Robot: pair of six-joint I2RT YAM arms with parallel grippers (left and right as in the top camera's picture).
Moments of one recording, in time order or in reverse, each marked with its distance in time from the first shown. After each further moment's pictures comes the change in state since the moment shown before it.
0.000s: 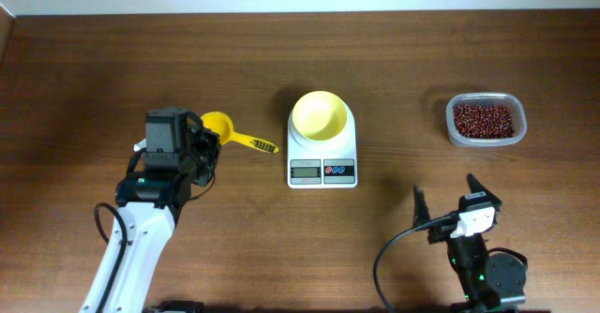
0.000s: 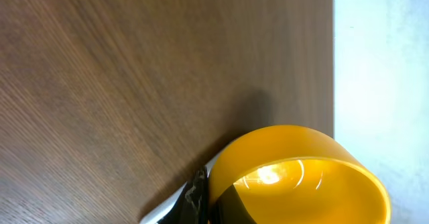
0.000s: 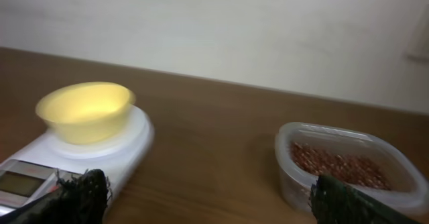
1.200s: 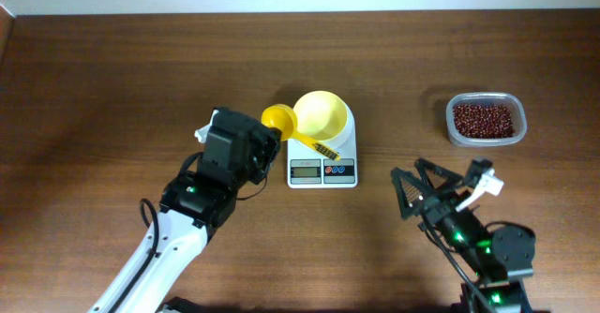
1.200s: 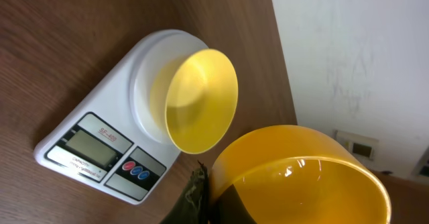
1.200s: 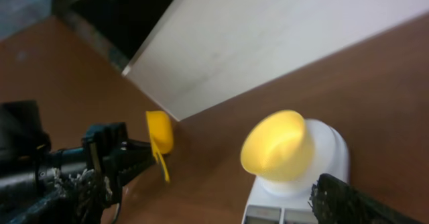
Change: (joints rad) left arm -0.357 -0.016 0.010 0.173 -0.042 -0.112; right arm 0.000 0.535 0.153 0.468 -0.416 0.830
